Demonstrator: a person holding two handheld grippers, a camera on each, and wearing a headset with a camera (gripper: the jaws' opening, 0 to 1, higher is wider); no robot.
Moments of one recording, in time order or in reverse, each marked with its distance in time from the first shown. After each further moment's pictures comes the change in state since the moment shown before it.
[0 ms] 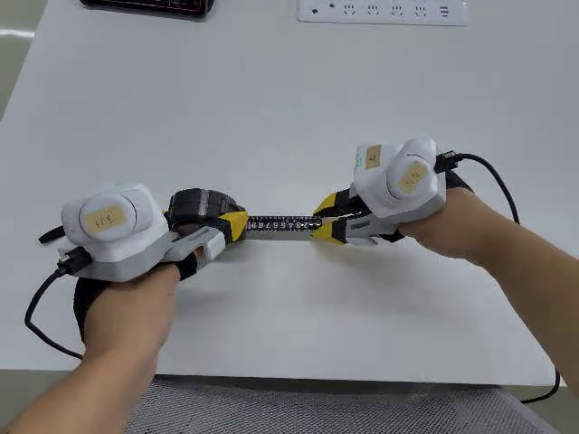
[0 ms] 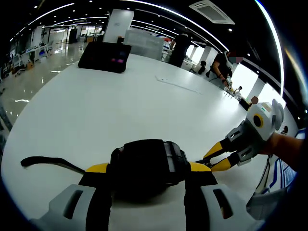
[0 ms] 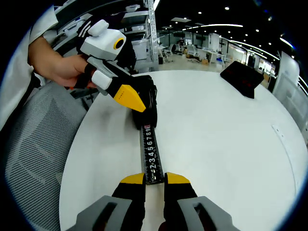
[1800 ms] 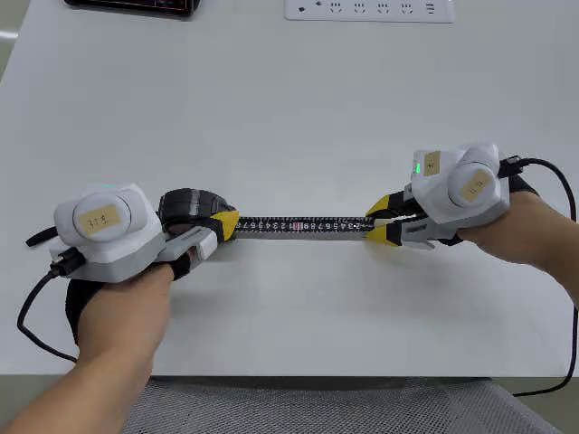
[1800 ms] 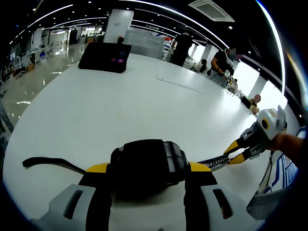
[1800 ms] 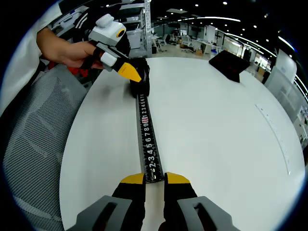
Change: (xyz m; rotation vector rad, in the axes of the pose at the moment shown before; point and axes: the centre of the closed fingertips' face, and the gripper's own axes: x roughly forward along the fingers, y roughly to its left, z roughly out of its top) left arm 0.001 -0.001 -0.001 0.017 0.007 0.020; right arm -0.057 -0.002 -0.059 0.013 0.100 -0.069
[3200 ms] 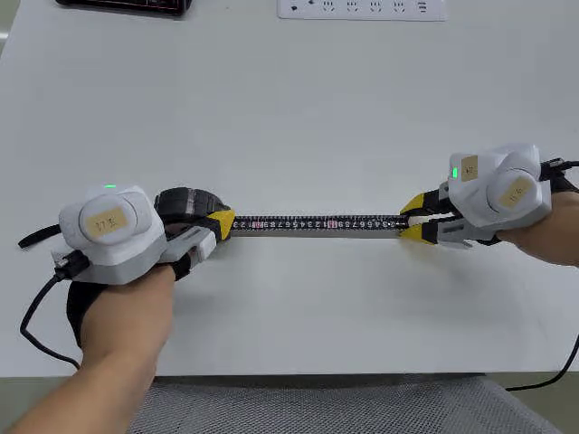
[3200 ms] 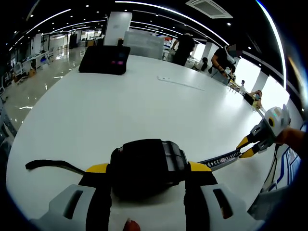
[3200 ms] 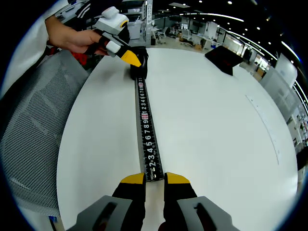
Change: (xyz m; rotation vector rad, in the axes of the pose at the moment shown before) left arm 0.001 -0.002 0.000 0.039 -0.009 0.035; right arm -0.036 -0.009 -0.045 -0.040 0.090 -0.054
